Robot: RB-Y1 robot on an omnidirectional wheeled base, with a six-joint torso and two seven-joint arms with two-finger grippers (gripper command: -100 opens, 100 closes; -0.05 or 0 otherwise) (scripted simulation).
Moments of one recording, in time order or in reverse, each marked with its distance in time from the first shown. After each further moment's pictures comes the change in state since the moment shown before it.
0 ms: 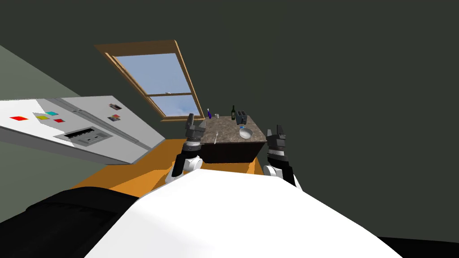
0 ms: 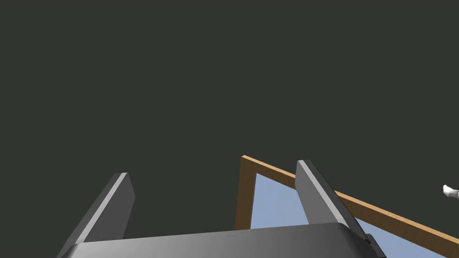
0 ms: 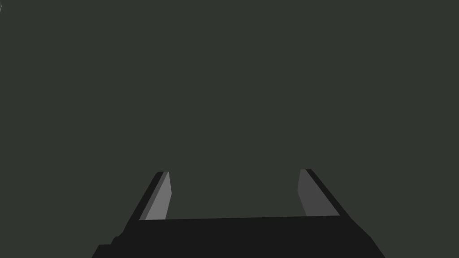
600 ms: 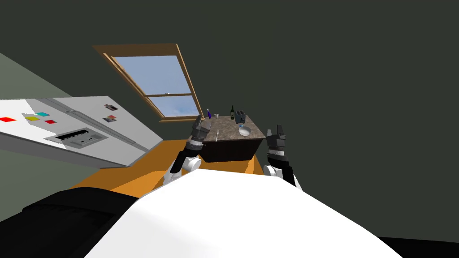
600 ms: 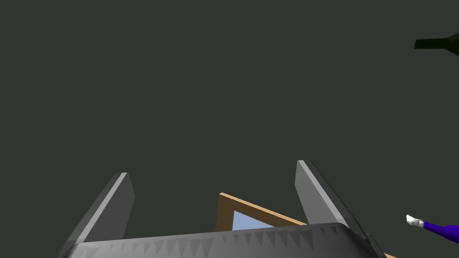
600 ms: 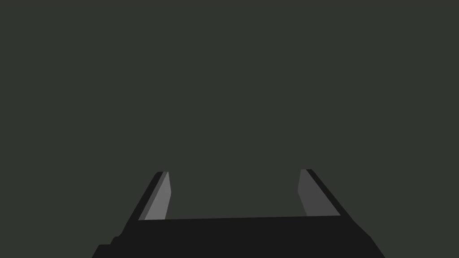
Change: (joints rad) left arm -0.035 0.154 -0.036 0.011 0.070 0.085 0.004; right arm 0.000 0.000 0.000 0.000 0.000 0.000 0.000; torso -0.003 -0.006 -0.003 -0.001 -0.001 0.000
